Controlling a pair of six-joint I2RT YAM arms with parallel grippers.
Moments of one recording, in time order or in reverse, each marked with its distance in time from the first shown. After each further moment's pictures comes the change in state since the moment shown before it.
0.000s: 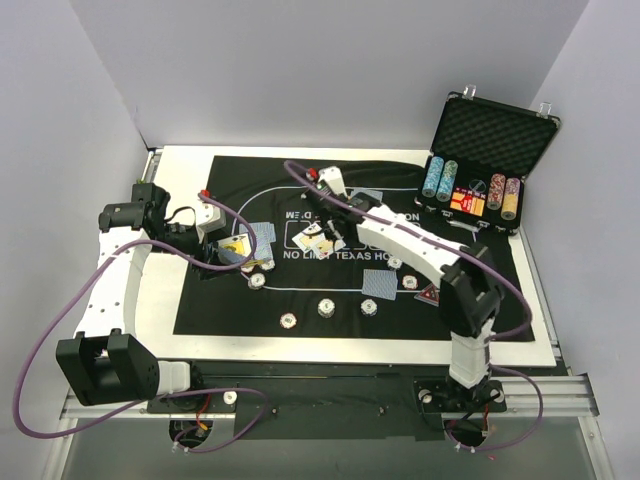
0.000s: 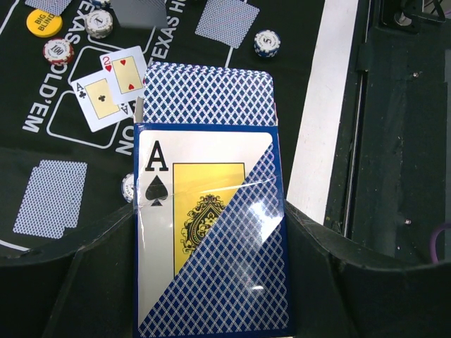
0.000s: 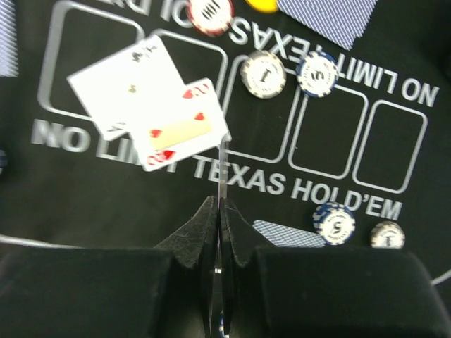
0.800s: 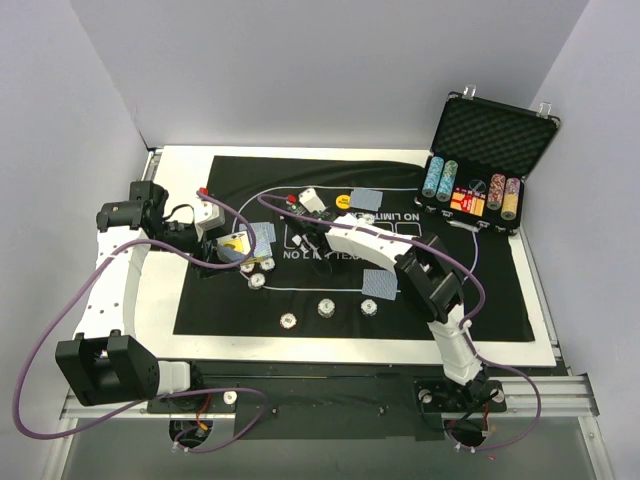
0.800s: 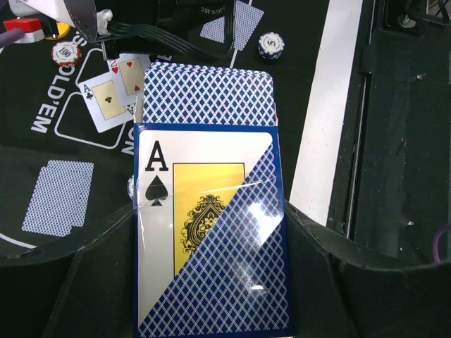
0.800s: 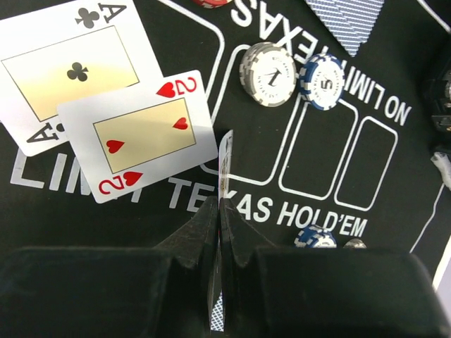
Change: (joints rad) left arm 0.004 -0.001 0.020 0.000 -0.001 -0.011; right arm 0.064 0.279 0.074 -0.010 0.215 -0.155
